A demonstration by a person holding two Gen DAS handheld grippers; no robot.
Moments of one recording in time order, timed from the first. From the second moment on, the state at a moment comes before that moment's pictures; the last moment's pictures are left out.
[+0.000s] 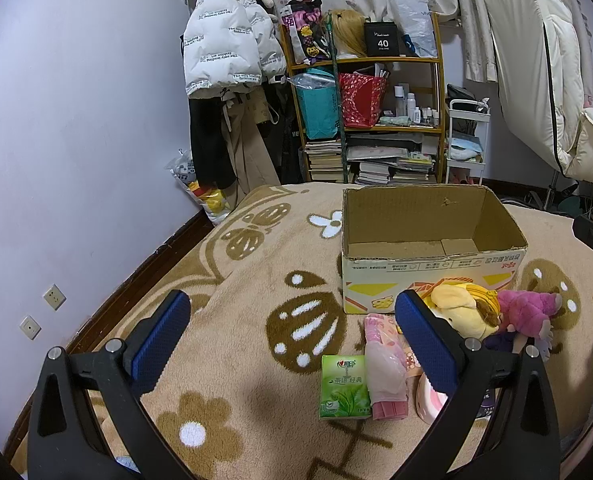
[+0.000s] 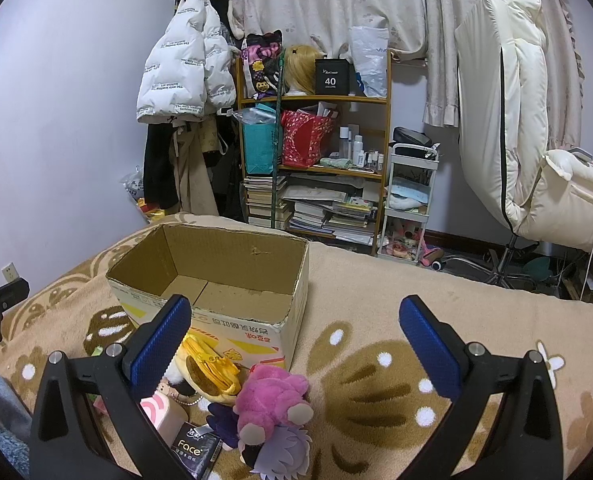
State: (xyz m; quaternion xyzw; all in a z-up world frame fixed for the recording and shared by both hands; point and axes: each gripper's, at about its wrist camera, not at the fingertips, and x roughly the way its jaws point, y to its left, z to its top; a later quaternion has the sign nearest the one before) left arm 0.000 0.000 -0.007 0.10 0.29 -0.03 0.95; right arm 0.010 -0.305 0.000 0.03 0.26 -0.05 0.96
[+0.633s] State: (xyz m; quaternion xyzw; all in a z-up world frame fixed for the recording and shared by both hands) left arm 0.005 0.007 -0.015 0.10 0.31 -0.02 0.95; right arm 0.015 -0.294 -0.003 0.03 0.27 -0.05 0.96
